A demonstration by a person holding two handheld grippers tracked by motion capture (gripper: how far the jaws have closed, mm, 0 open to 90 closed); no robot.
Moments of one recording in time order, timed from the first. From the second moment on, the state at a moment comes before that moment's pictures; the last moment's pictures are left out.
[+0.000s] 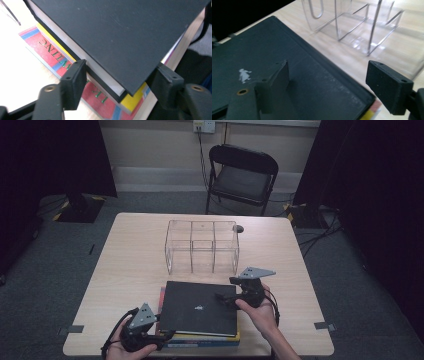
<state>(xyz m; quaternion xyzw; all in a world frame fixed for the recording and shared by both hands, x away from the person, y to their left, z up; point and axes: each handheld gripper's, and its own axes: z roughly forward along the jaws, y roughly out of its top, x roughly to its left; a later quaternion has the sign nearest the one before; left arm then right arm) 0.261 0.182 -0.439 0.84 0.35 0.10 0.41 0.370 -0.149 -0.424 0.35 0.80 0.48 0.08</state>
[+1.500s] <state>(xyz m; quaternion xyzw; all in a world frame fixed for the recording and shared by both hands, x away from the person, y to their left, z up) 0.278 0.197 -0.439 0.82 0.35 0.07 0.45 0.364 -0.153 -0.422 0.34 0.81 0.47 0.08</state>
